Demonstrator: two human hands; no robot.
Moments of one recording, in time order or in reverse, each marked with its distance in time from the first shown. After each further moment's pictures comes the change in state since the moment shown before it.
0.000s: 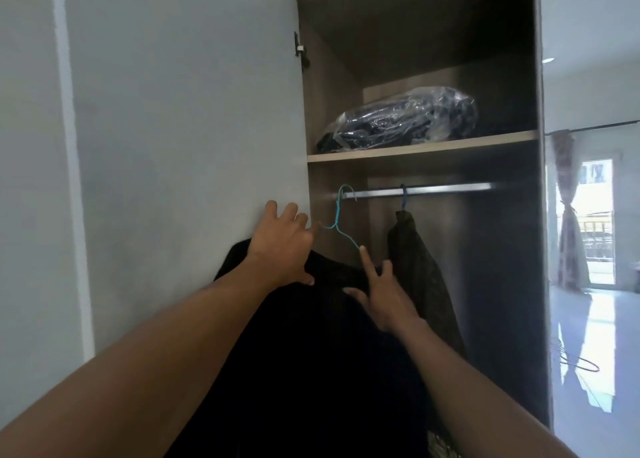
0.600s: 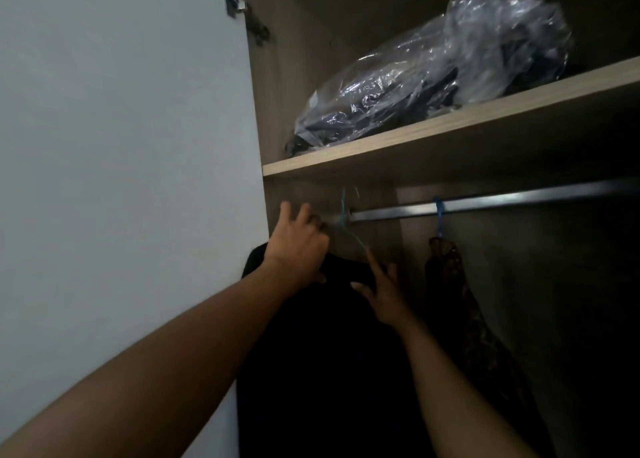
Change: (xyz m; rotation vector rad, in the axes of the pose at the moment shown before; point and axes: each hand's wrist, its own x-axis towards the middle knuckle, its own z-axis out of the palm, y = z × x) left_hand 0.203 0.037 0.092 0.129 -0.127 -0.075; right_hand 0.237 0.104 0.092 0.580 -0.016 -0.049
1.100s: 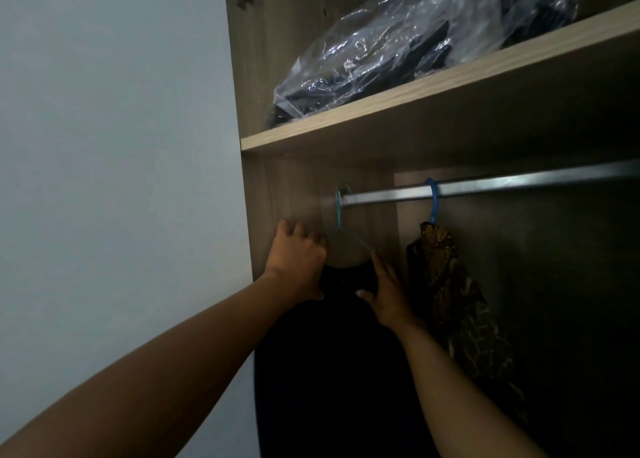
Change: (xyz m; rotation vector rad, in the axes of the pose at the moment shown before) left_hand 0.024 0.057 0.044 -0.052 -0.143 -0.018; right_hand 0.027 0.072 0.011 -0.076 -0.018 -0.024
